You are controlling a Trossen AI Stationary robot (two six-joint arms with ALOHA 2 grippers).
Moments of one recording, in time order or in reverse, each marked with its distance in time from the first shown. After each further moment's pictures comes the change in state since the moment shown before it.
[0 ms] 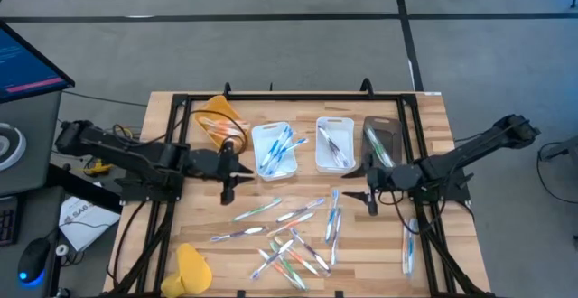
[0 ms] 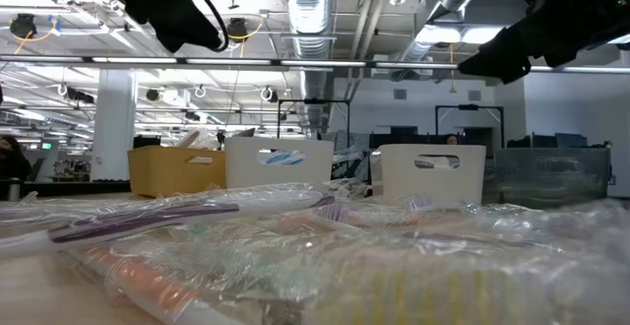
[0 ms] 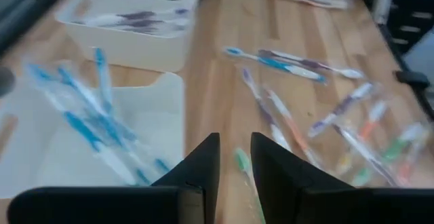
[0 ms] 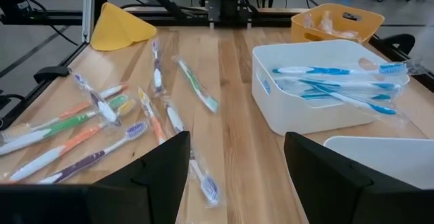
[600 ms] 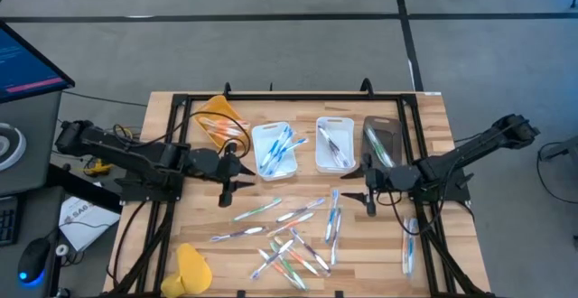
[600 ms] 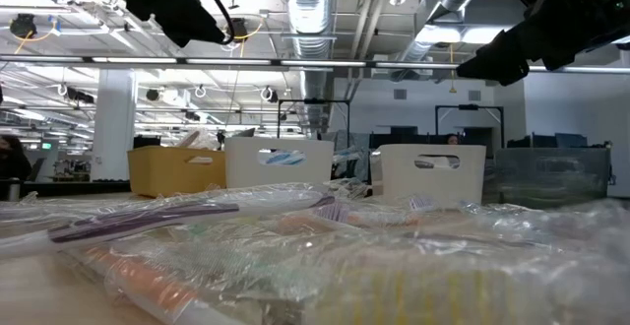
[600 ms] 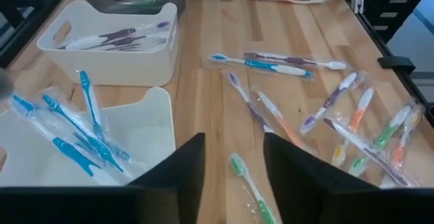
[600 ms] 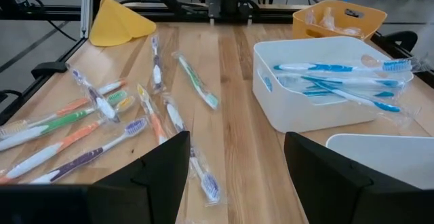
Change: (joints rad) left arm 0.001 0.001 -0.001 0.031 0.058 0.117; right arm 0.000 0.030 0.000 0.020 0.000 0.000
